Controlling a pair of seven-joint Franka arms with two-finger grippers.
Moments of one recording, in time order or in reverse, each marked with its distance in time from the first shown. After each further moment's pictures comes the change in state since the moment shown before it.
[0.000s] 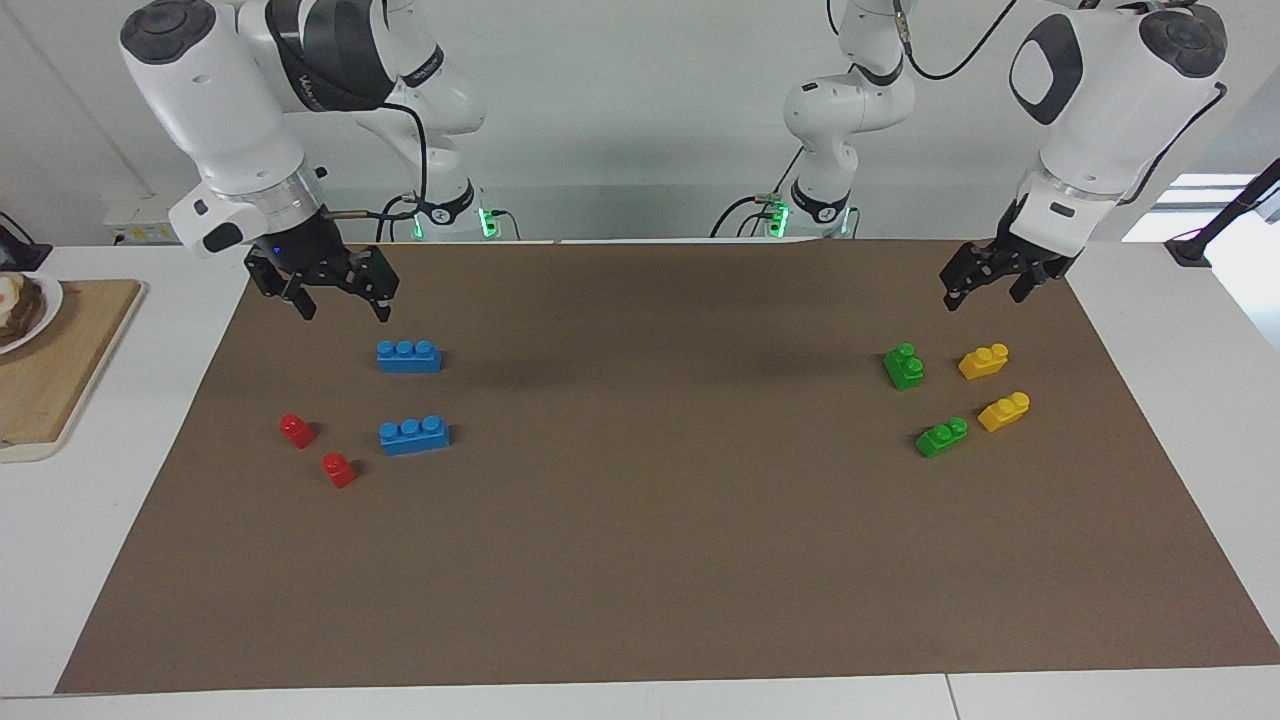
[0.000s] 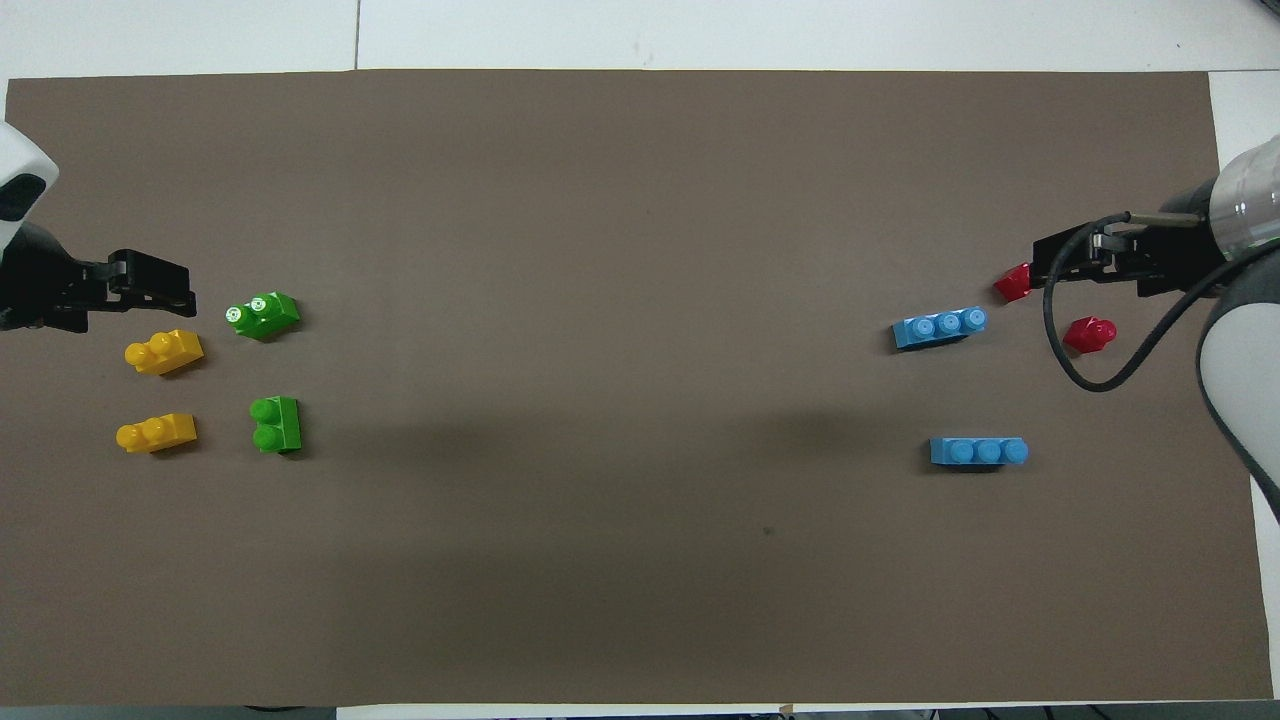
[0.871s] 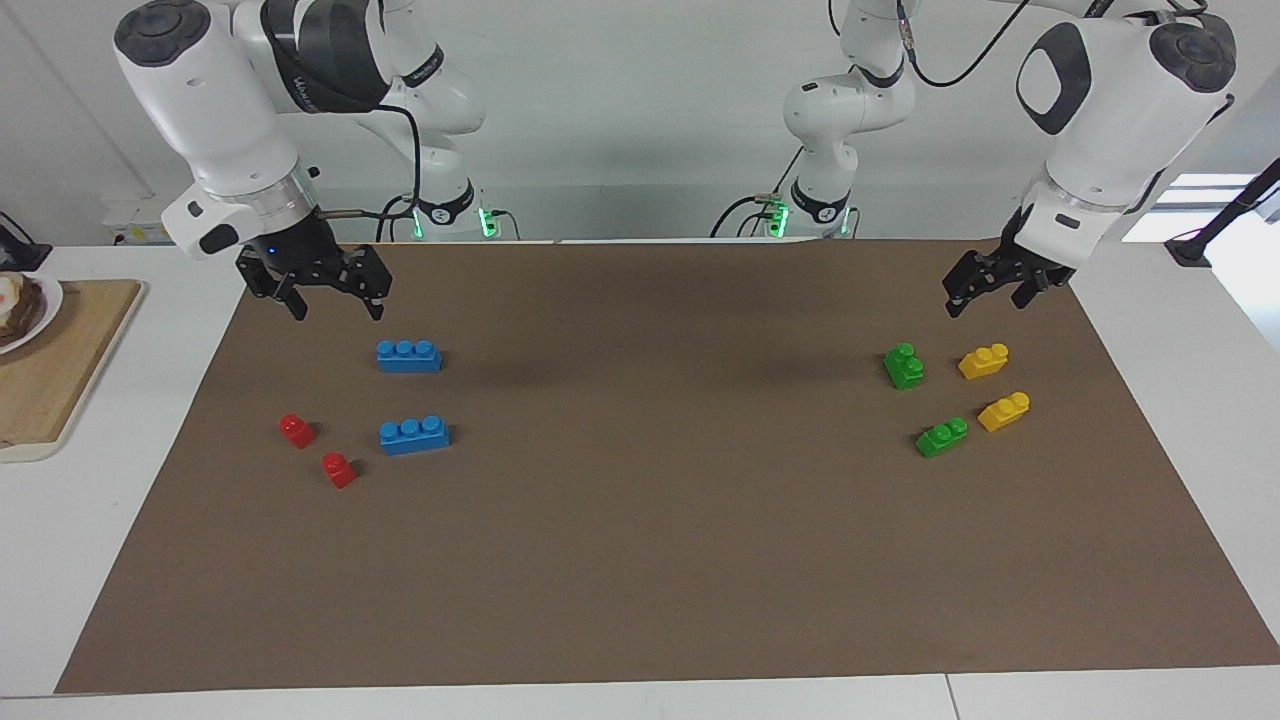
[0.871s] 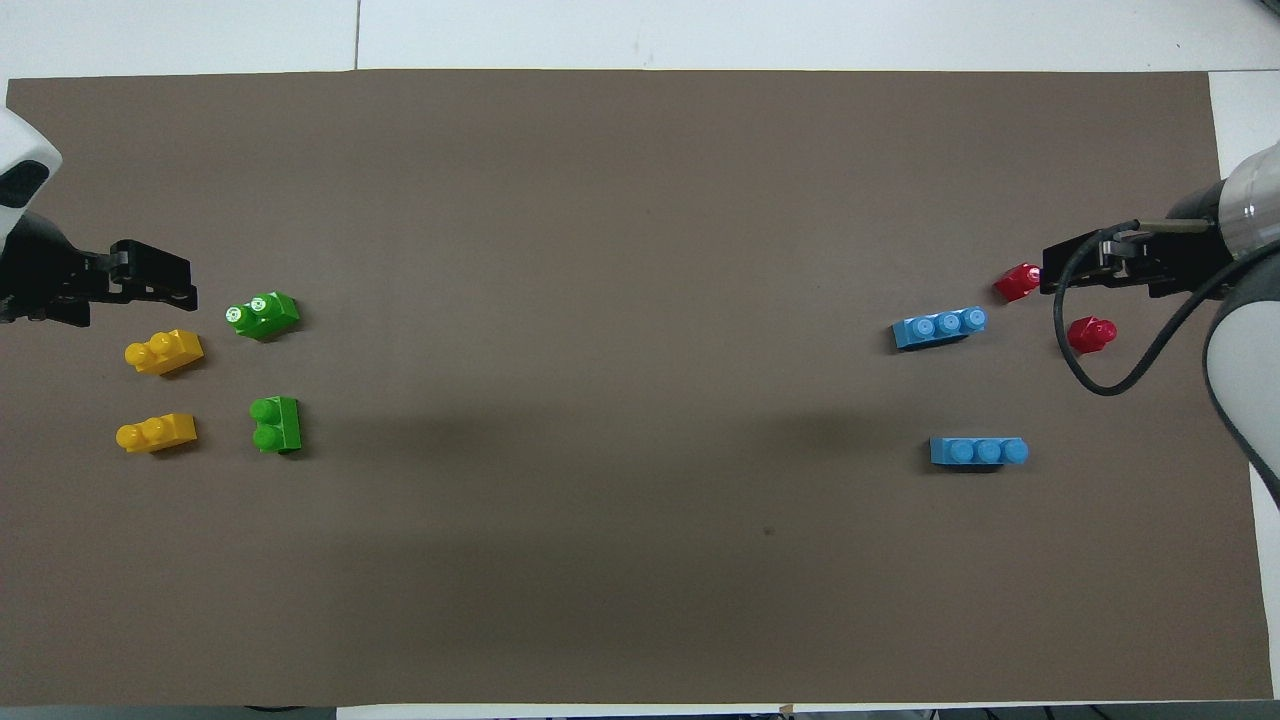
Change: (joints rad) left arm 0.000 0.021 0.000 0.018 0.003 -0.016 0.000; right arm -0.005 0.000 0.000 0.000 -0.016 -0.012 -0.022
